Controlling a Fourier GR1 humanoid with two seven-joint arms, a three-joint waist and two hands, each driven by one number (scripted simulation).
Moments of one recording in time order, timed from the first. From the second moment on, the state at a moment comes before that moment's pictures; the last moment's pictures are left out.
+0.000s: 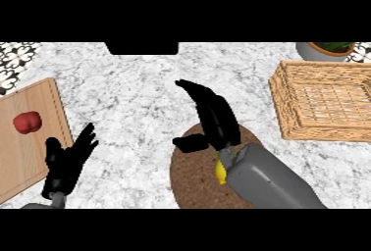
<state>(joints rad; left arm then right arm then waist) -0.01 0.40 -0.24 -1.35 0.33 0.21 0.15 -0.63 -0.16 0.66 -1.38 0.44 -0.37 0.47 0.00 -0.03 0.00</state>
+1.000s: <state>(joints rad) 0.07 0.42 -0.21 -1.41 0.34 0.21 0.15 -1.00 -0.43 0.57 -1.65 0.08 0.42 1.07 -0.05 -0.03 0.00</state>
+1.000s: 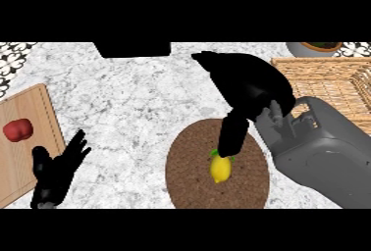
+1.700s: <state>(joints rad) 0.07 0.41 -0.20 -1.42 0.33 0.20 0.15 -0.98 -0.55 0.60 -1.77 -0.12 0.42 1.16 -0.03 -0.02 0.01</state>
